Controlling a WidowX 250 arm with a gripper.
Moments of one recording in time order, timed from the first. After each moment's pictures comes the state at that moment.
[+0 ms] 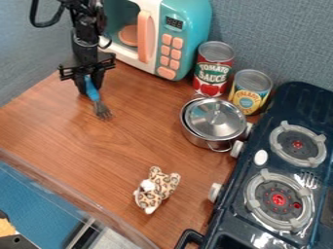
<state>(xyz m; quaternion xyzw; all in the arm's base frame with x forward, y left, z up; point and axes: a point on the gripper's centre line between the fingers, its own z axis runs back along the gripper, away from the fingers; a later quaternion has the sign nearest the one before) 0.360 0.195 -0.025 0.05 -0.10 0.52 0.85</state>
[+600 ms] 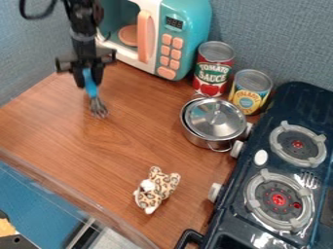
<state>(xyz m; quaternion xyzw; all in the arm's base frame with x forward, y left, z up) 0.350 0.183 0.013 0.04 -0.12 0.45 0.88</state>
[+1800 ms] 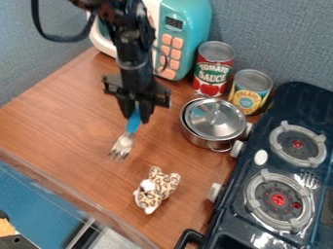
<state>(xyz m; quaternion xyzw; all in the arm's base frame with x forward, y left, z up) 0.315 0.050 0.013 -0.01 -0.11 0.11 0.99</state>
